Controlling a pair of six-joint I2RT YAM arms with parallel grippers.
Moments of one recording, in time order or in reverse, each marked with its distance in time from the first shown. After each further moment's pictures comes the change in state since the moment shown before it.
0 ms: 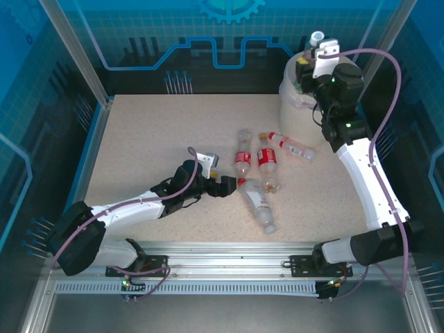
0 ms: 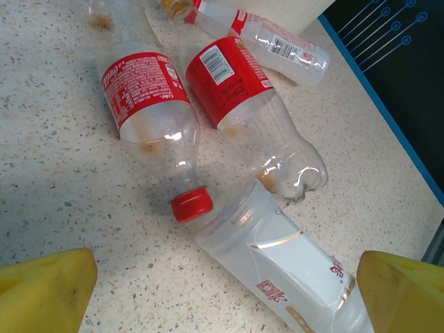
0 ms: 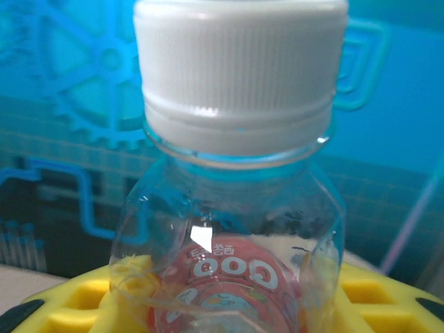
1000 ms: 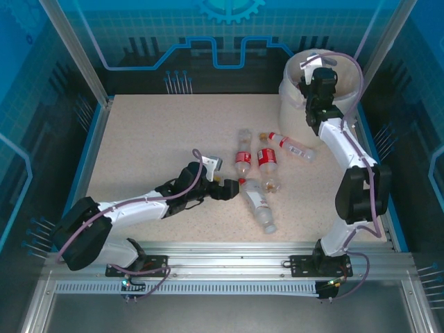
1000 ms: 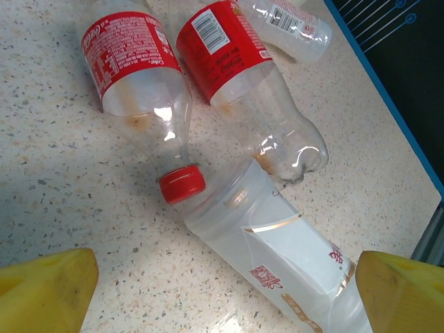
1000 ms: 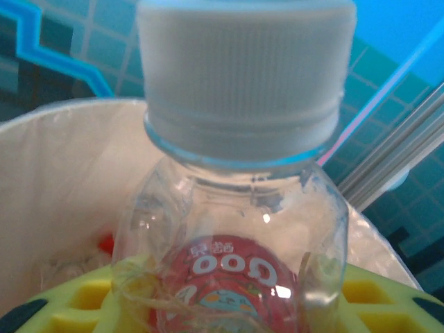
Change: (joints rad) left arm -0.027 0.047 0.000 0.010 0.019 -0.027; right arm -0.110 0.361 -0.058 0.211 0.216 -0.220
